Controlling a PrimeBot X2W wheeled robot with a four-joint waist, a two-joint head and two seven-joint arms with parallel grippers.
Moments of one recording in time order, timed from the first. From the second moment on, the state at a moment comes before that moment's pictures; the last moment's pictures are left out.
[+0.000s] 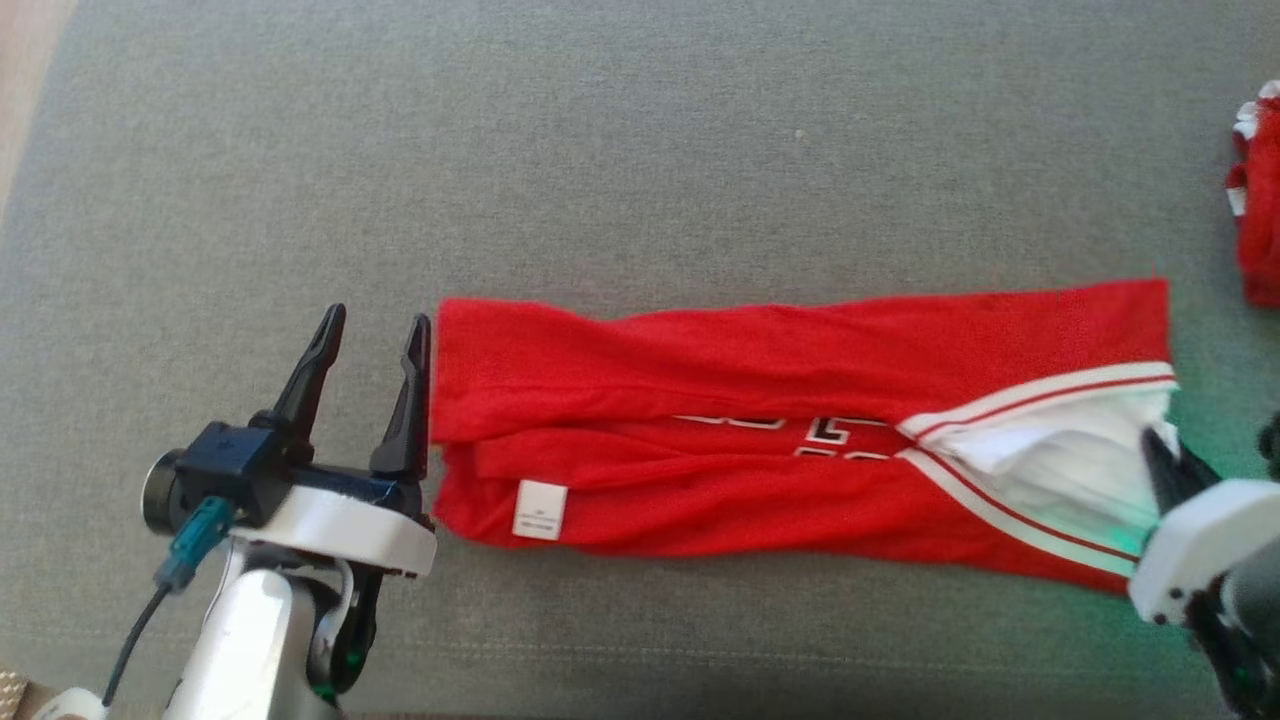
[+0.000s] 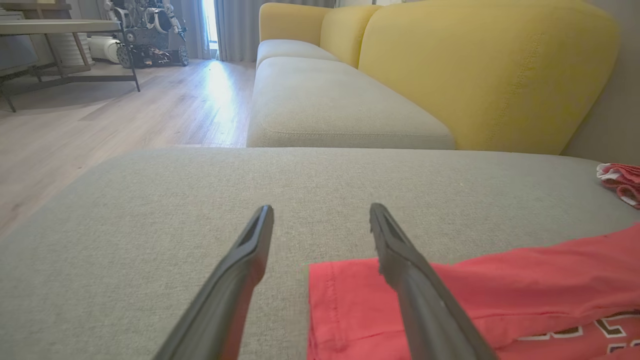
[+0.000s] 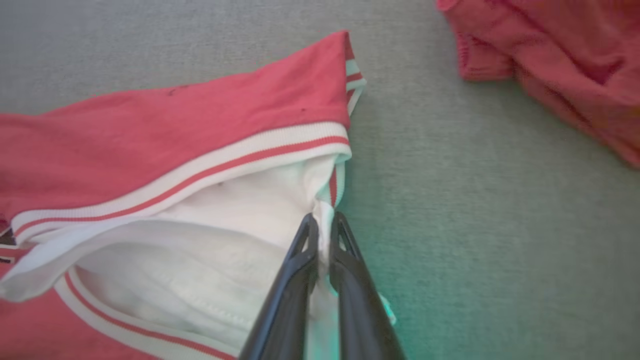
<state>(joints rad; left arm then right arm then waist) -0.15 0.13 -0.20 0.13 -0.21 -0.05 -0.25 0.01 -0.13 -0.20 -0.05 0.20 0.13 0.55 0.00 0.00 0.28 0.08</state>
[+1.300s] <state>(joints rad) -0.11 0.11 -0.20 0.18 -0.19 -0.08 -0.25 -0.01 -0.07 0.25 -0.22 0.60 0.13 0.55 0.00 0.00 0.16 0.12</state>
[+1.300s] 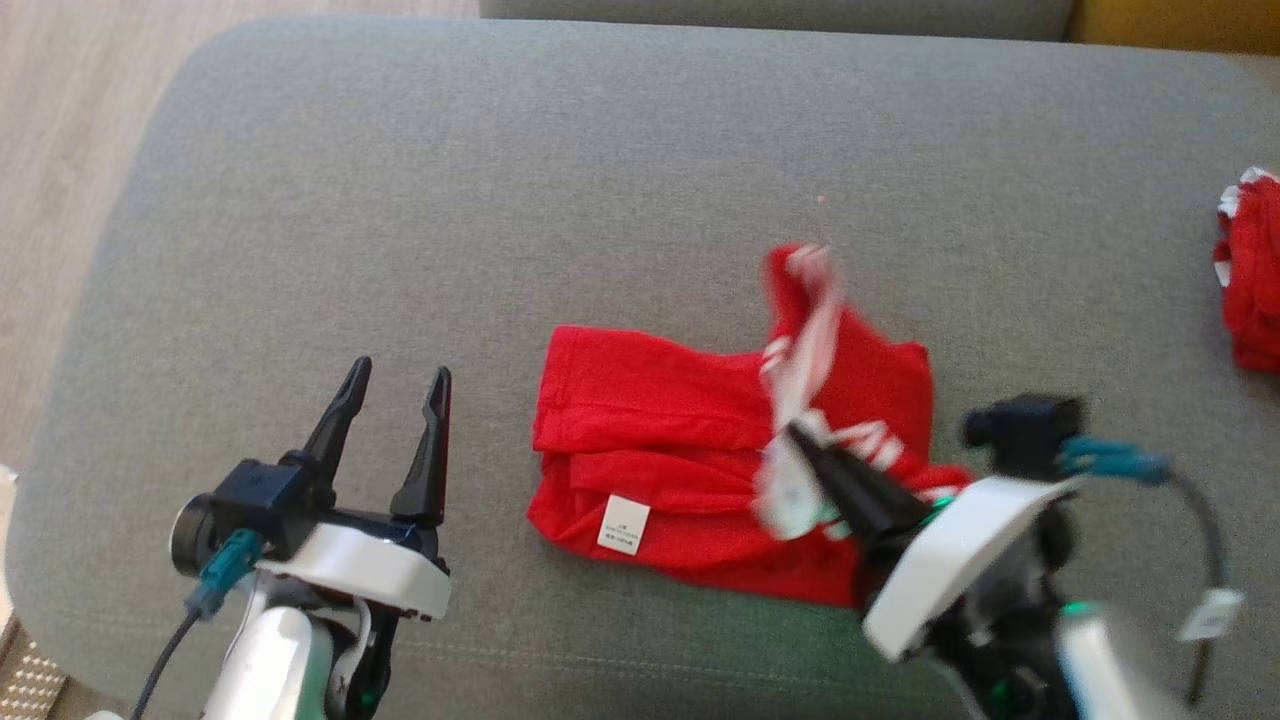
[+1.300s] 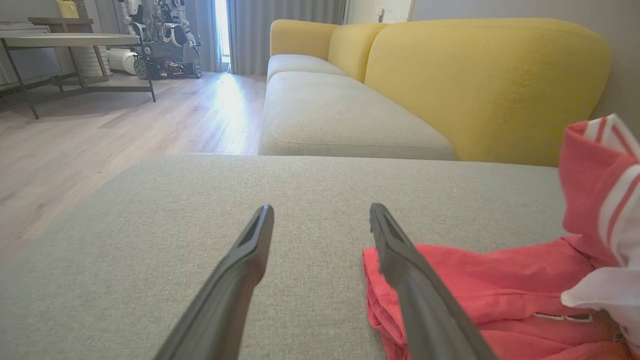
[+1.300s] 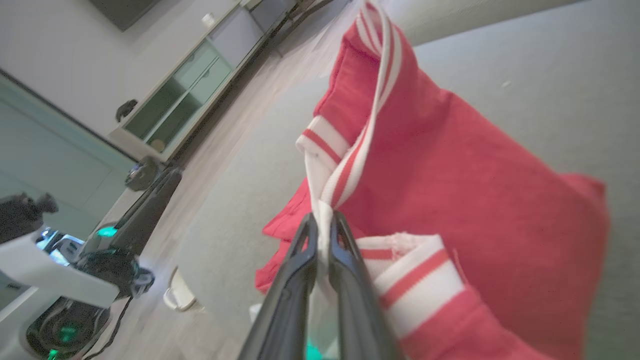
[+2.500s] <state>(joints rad) -0.13 0.09 -0.21 0.19 -0.18 -0.09 -0.25 -0.46 -0.12 0.60 0.39 0.74 0.13 -0.22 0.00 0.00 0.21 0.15</state>
